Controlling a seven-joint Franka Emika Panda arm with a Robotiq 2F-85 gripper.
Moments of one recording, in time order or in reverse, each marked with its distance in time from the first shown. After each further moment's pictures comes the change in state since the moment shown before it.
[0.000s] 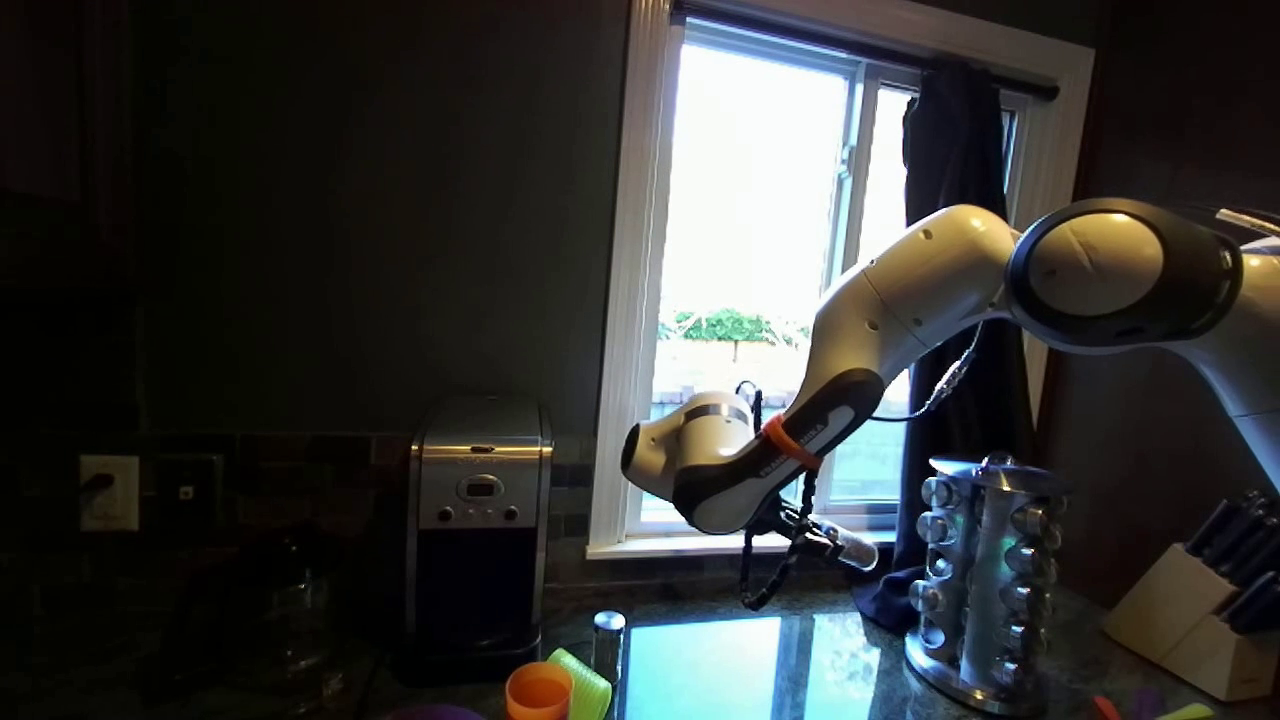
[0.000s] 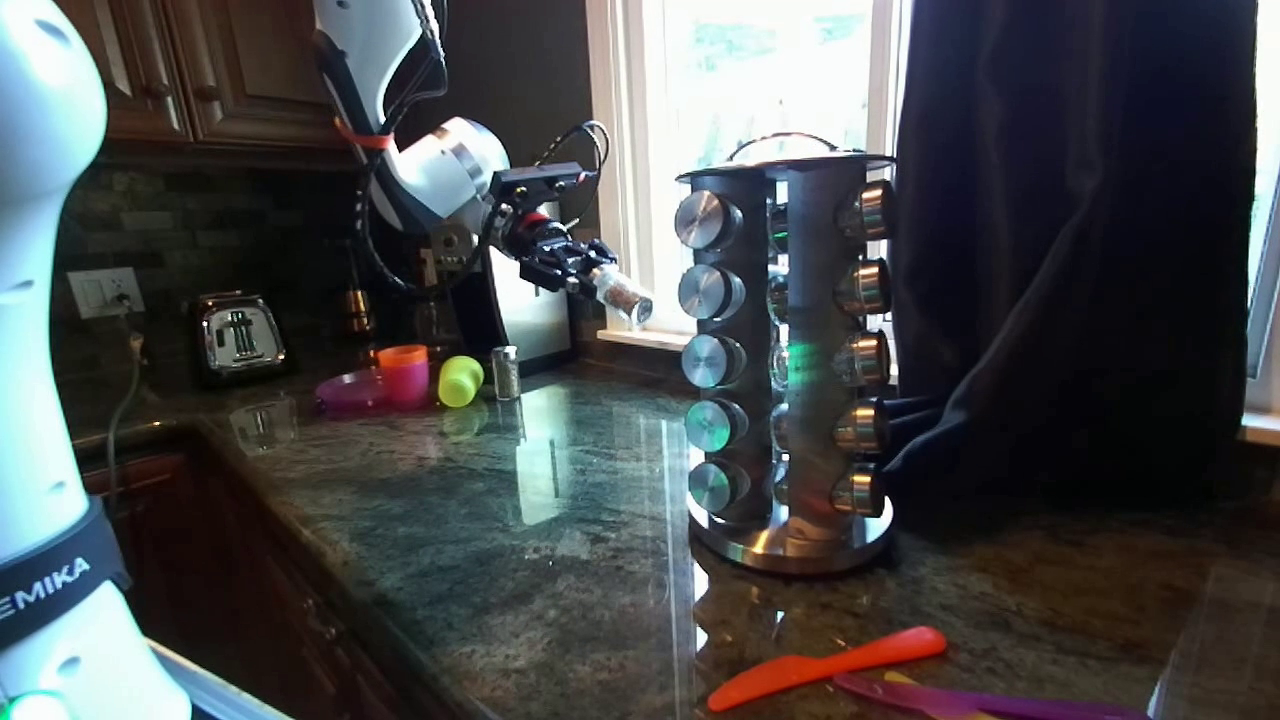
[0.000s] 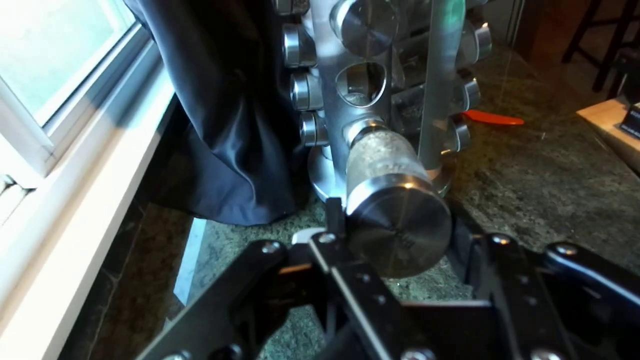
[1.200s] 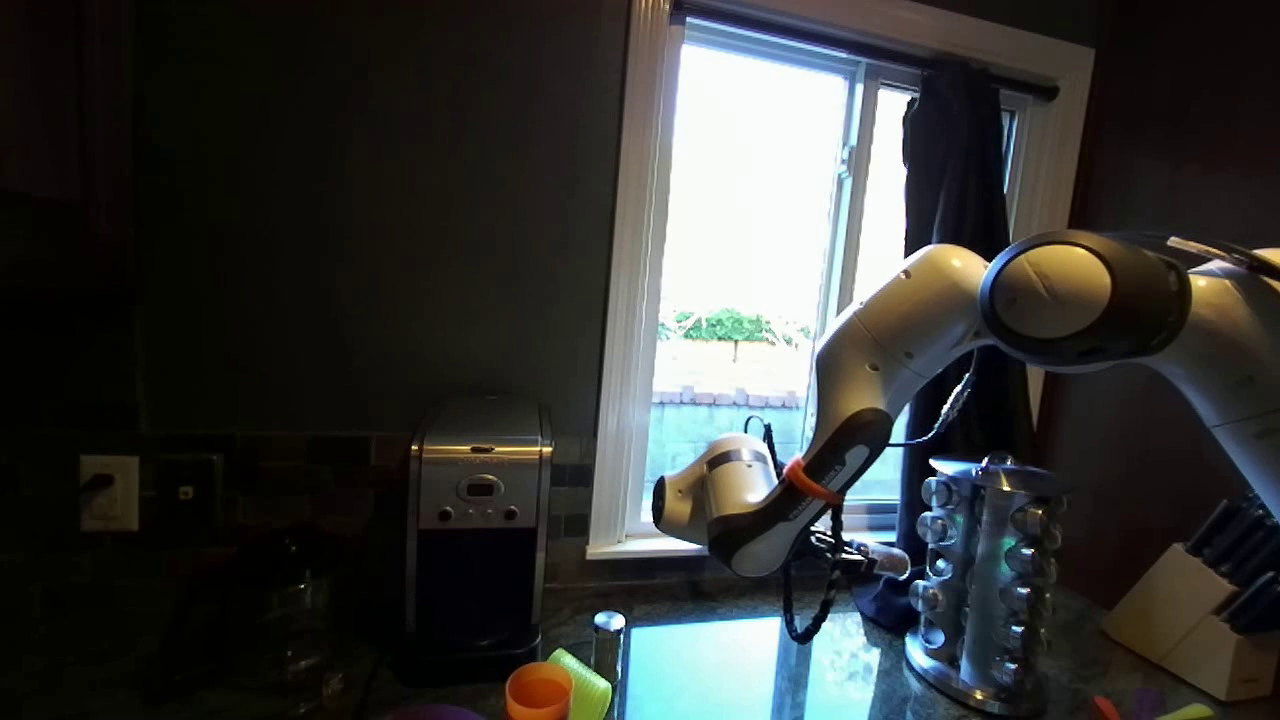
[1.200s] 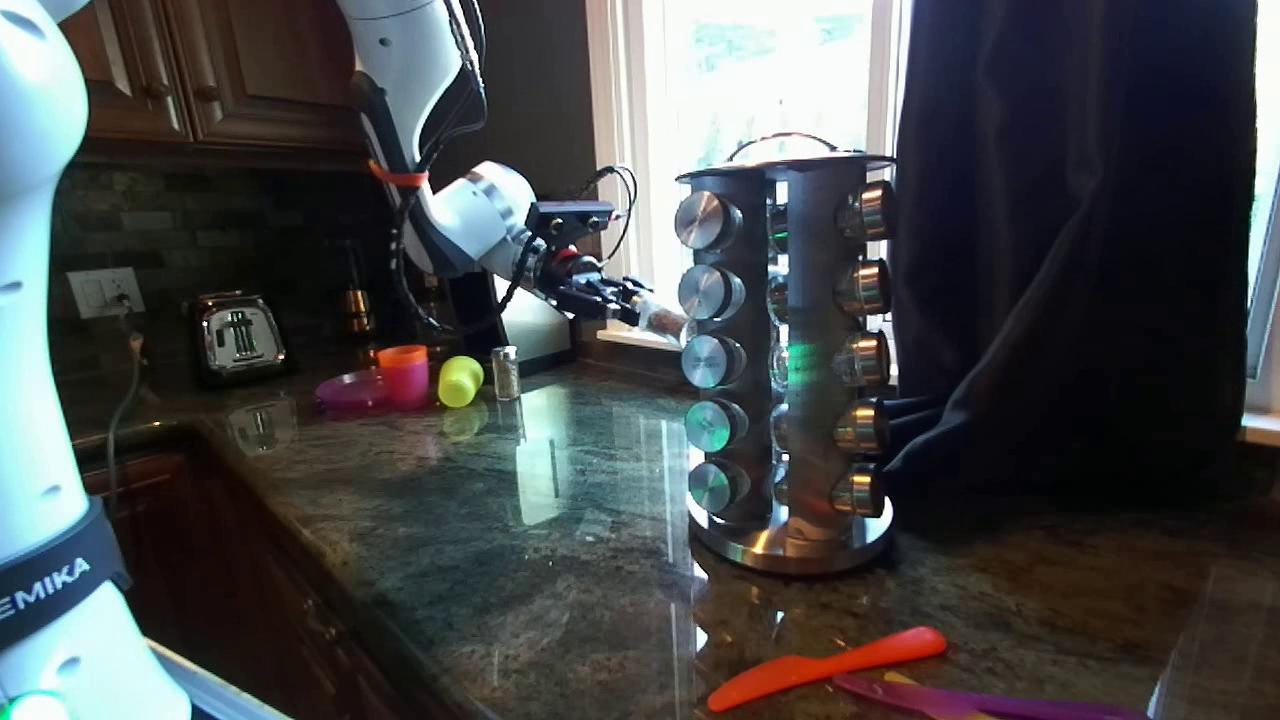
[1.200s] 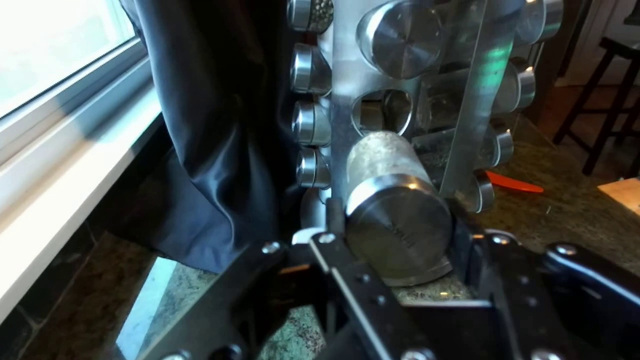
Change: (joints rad) arm -0.077 0.072 -0.001 -0.056 -0.127 -0.006 -0.061
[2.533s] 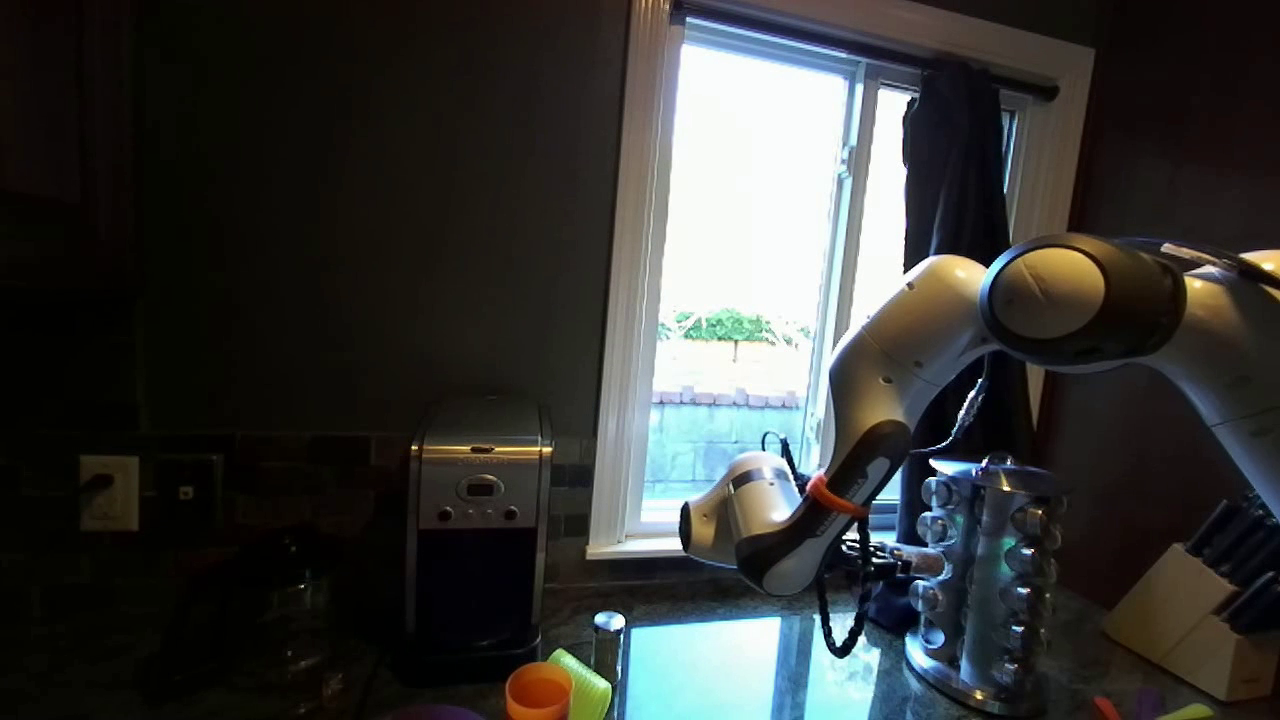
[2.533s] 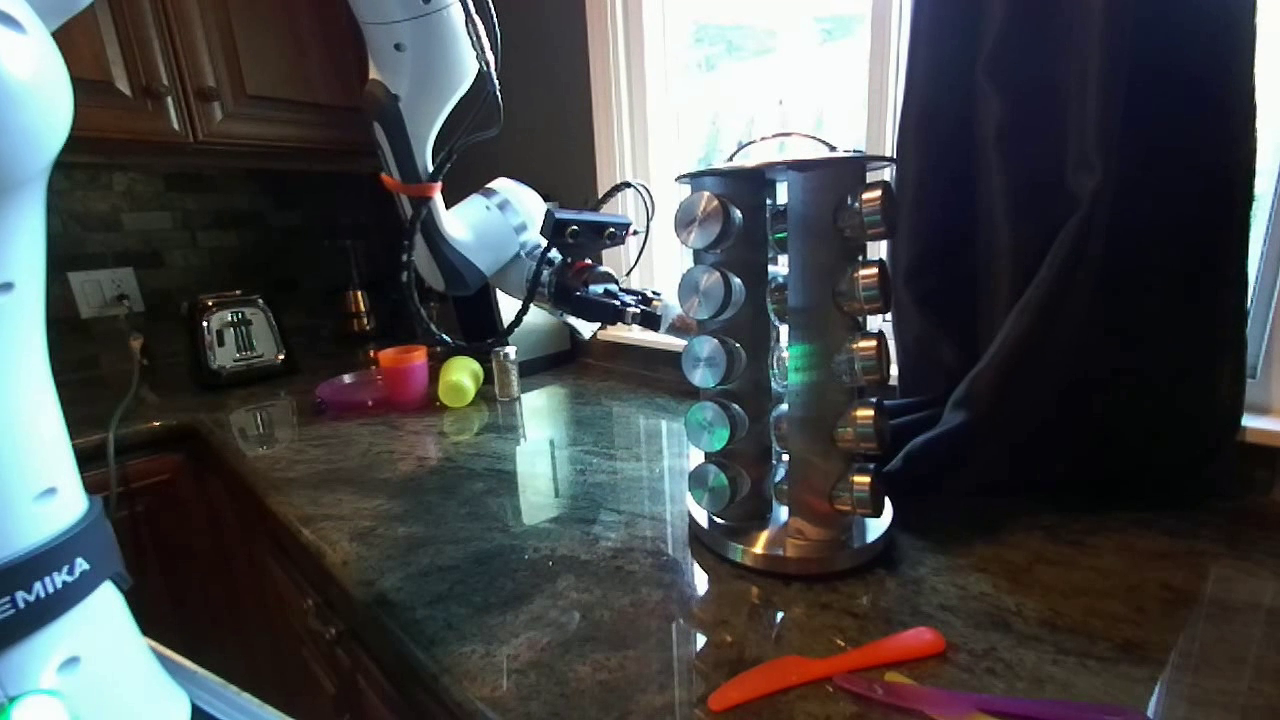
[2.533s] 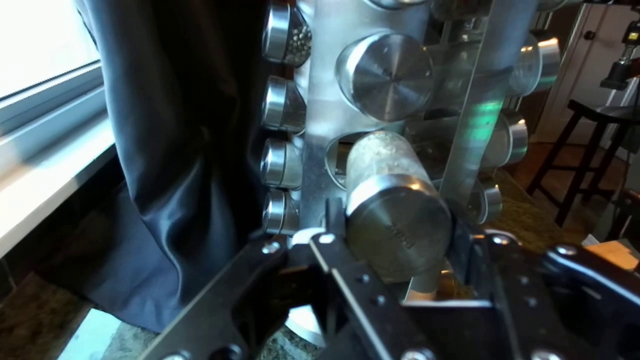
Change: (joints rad) arm -0.048 0.000 -0.005 -0.076 -0.056 -0.043 -0.035
